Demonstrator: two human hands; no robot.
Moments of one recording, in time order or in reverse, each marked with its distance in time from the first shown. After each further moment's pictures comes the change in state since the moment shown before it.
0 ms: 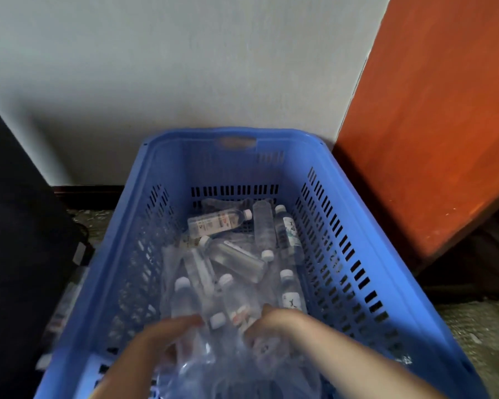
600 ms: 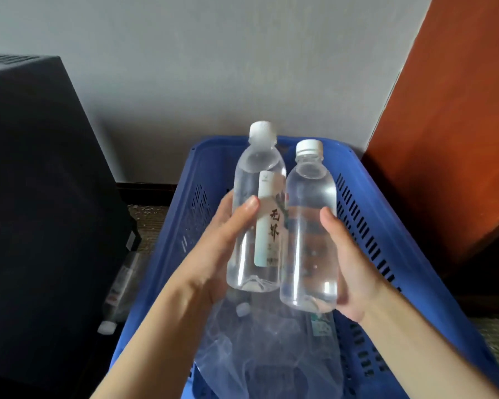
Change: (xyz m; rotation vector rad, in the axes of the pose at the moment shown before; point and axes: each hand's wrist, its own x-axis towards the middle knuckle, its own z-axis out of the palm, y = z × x) left_hand -0.140 0.094 0.028 -0.130 -0.243 0.855; right_hand -0.139 -0.031 -0.048 1.053 -0.059 -0.648
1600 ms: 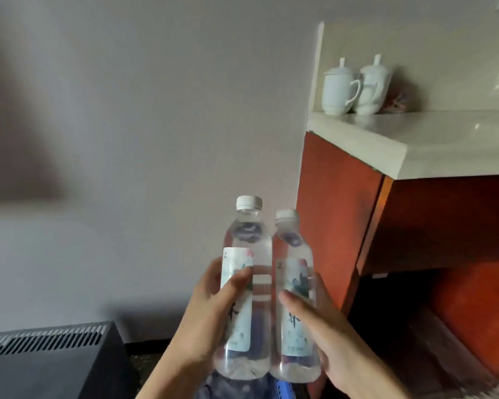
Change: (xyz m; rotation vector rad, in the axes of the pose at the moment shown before) left_hand -0.058 0.582 0.279 0.054 0.040 0.113; right_hand -0.294 -0.534 0.172 -0.140 0.176 -0.308
